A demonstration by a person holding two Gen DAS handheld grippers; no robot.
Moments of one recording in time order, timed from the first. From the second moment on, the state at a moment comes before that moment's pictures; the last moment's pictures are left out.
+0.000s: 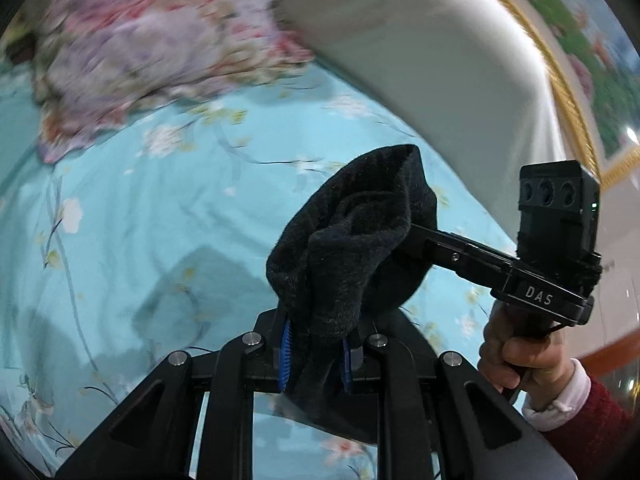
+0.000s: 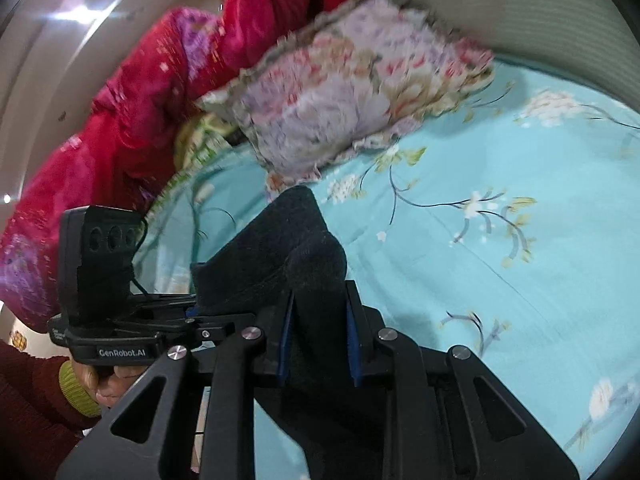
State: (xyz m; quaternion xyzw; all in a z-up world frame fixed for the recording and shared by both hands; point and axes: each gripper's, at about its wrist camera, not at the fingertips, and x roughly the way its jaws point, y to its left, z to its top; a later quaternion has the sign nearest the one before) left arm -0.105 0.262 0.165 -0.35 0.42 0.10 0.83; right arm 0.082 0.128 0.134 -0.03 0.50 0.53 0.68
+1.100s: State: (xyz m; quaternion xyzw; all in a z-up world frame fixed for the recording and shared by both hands) left arm -0.040 0.038 0.181 -0.15 0.49 -0.13 0.85; right arm -0.002 -0.136 0.149 0.15 0.45 0.38 0.80
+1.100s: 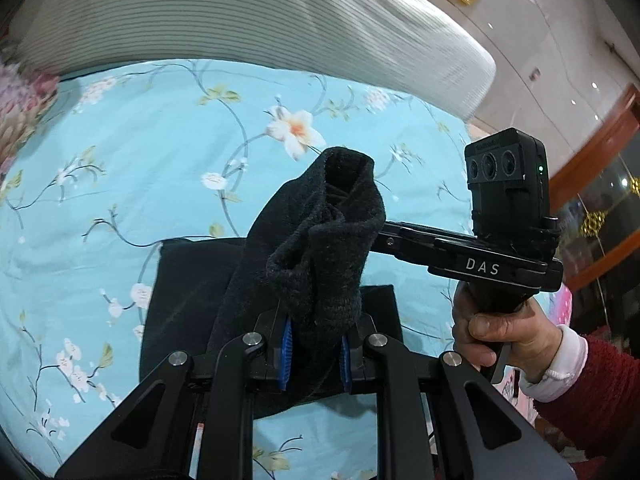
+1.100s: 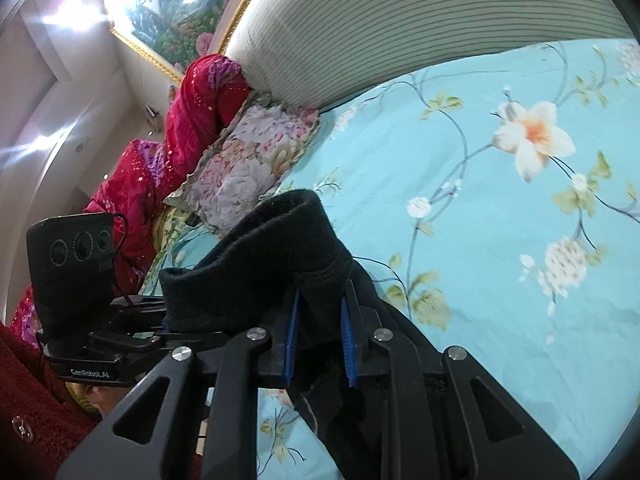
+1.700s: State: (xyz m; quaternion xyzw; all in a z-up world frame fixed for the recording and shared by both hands) left arm -0.032 -0.026 0.136 -0.09 0.54 -0.19 0.82; right arm -0.034 -0.191 0.114 0.19 0.46 0.31 0.81
